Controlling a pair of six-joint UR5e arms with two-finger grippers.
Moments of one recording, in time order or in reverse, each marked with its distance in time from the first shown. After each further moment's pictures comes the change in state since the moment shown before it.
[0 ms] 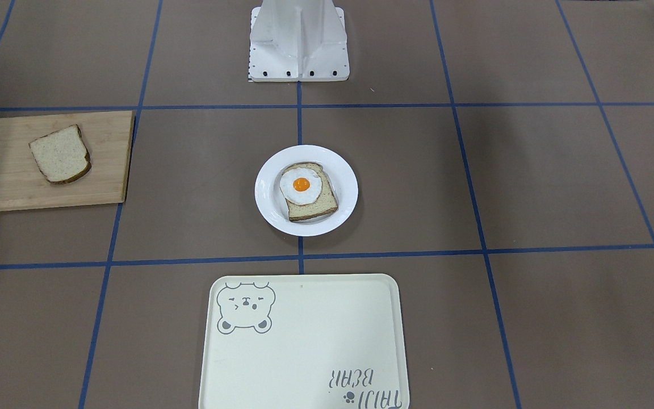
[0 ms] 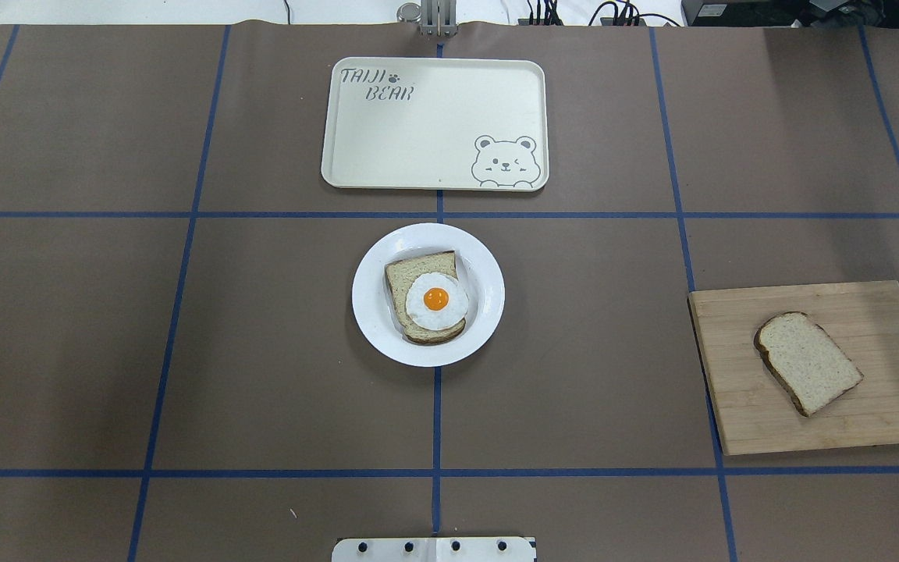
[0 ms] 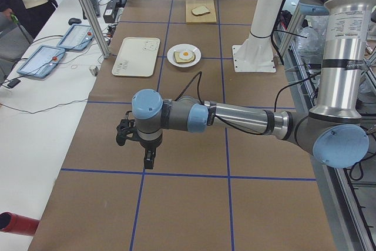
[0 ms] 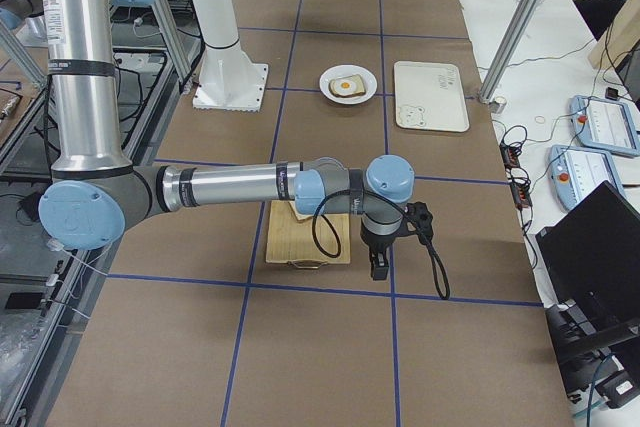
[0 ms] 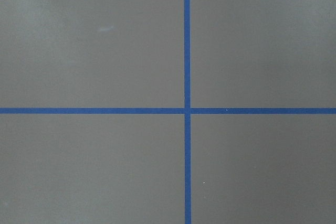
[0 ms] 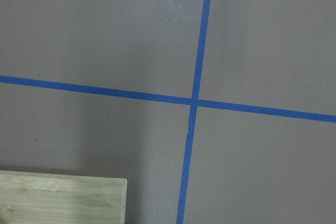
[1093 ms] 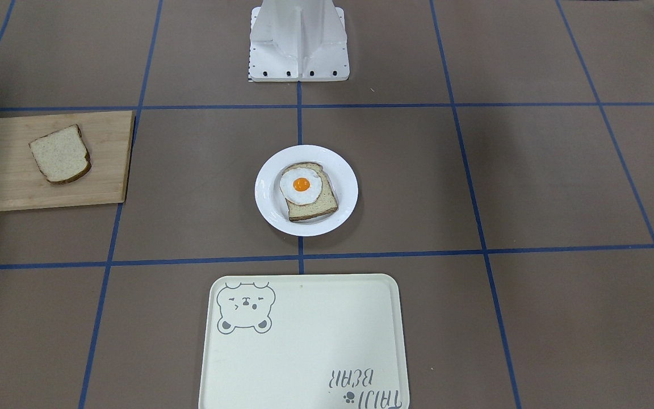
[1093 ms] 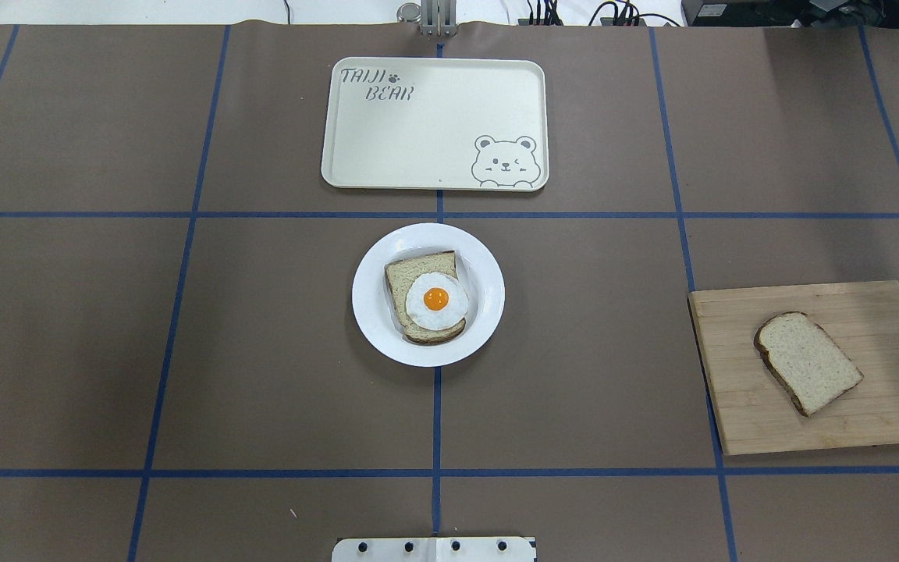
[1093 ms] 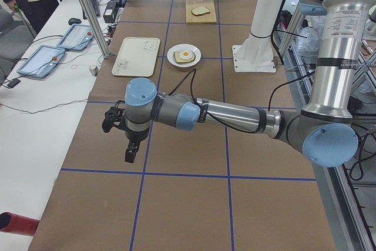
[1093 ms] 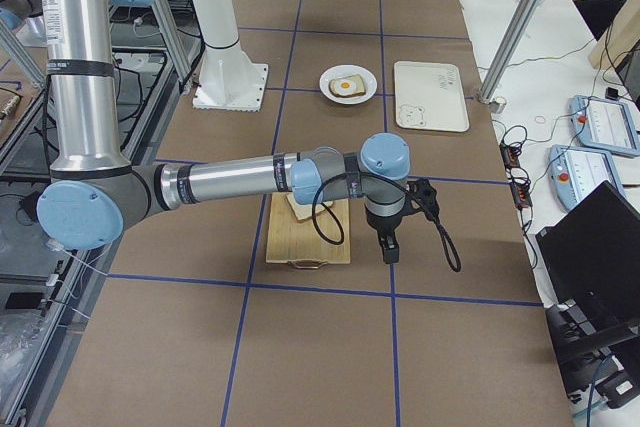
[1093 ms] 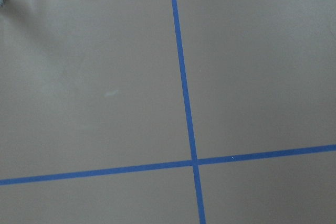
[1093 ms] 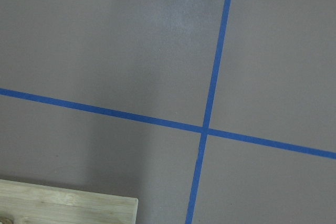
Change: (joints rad) left arm 0.005 -0.067 0.054 -0.188 0.099 -0.004; right arm 0.004 -0.007 0.060 0.113 0.013 -0.005
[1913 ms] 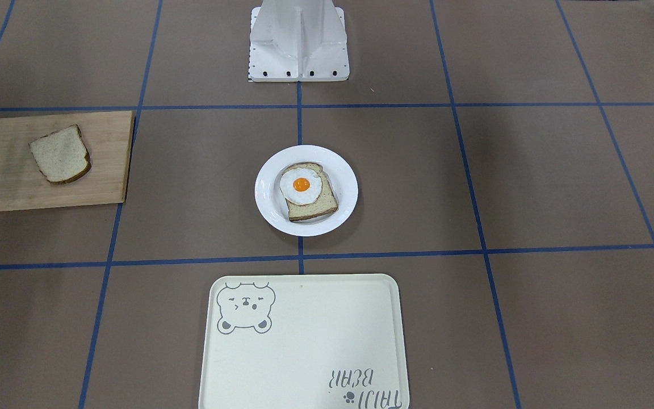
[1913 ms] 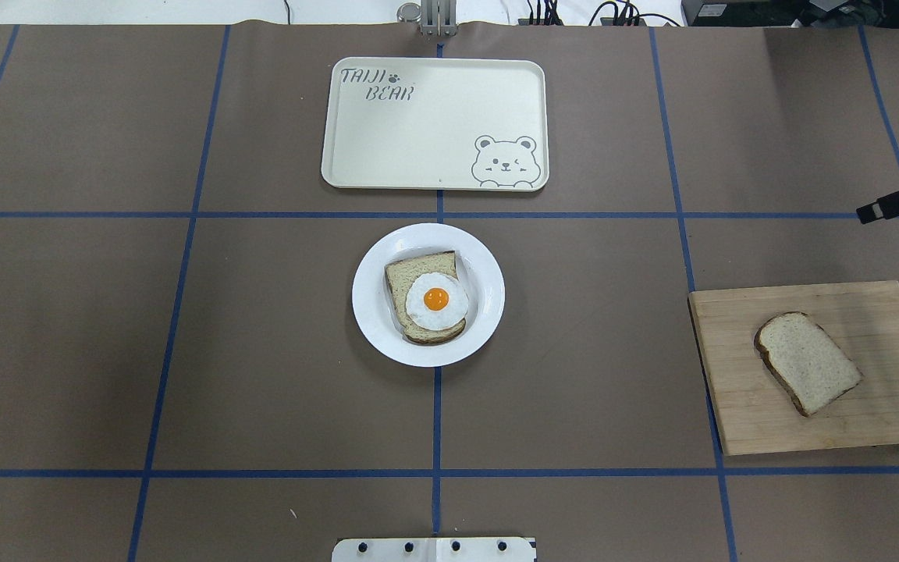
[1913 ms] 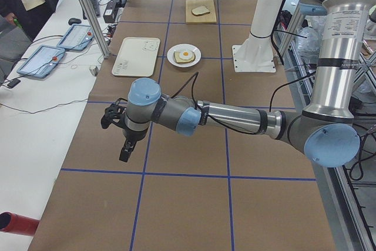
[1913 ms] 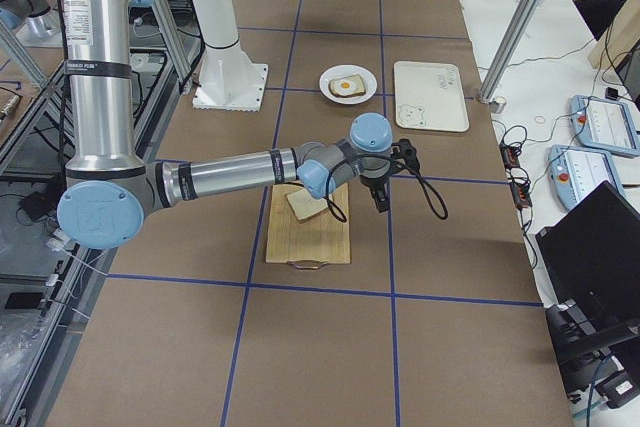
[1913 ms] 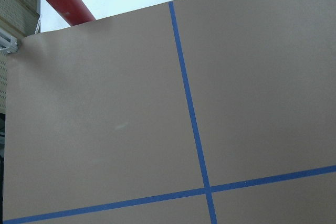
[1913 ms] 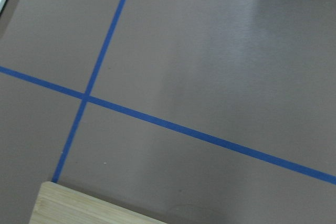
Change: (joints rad) left arm 0.002 0.026 0.000 -0.128 0.018 -0.002; right arm -0.324 -0.074 0.031 0.494 0.082 0.405
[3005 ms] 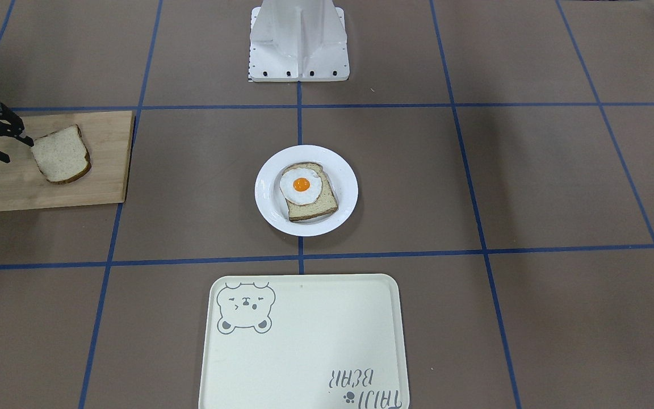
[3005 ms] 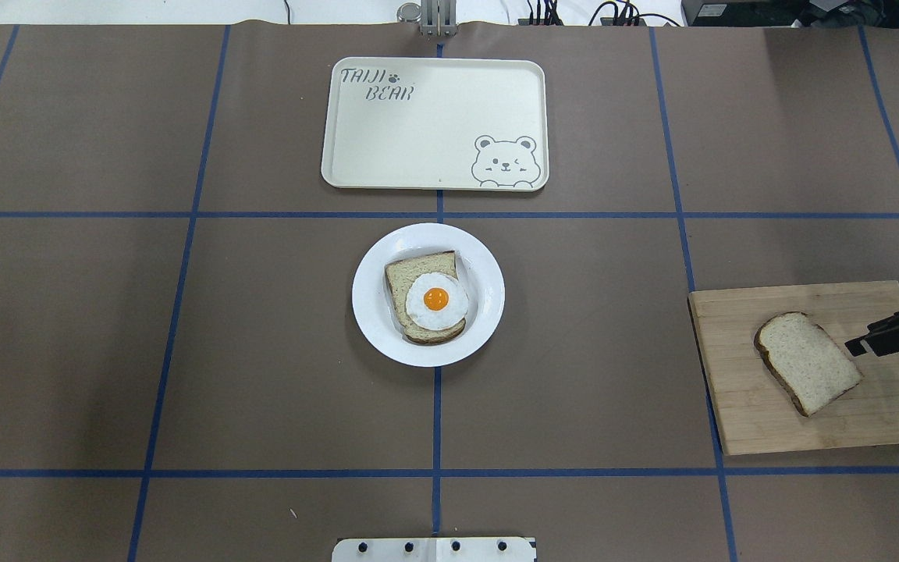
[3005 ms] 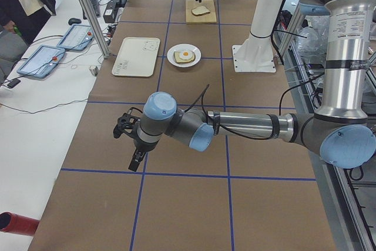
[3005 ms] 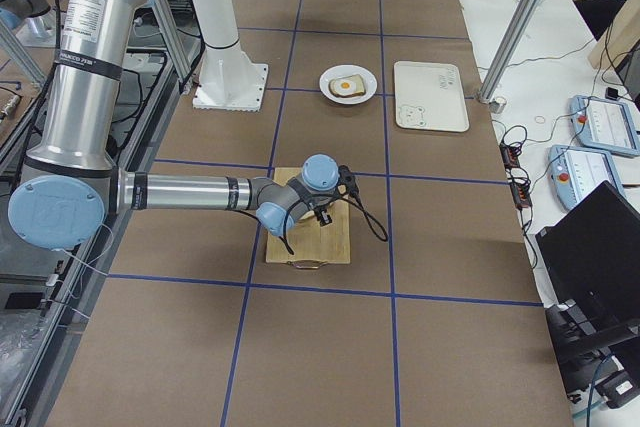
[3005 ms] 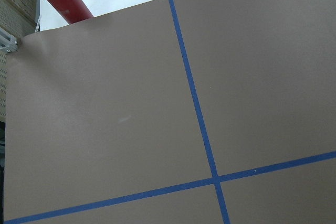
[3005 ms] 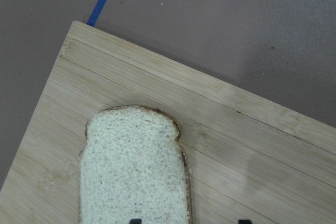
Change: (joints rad) left arm 0.000 0.091 0.003 -0.144 0.001 -0.001; right arm -0.190 -0.179 -0.051 0.206 0.045 -0.032
